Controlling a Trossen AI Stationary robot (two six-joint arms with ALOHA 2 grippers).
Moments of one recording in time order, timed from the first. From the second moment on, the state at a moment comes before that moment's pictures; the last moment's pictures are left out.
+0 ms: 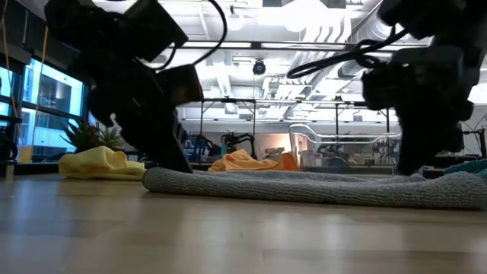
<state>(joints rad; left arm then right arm) -0.07 1.71 0.67 0.20 0.00 -0.29 0.34 1.41 0.58 -0.20 0.05 1.08</state>
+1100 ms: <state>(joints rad) -0.21 1.67 0.66 0.07 -0.26 -0.74 0.07 1.32 0.59 -0.35 -0.04 0.73</state>
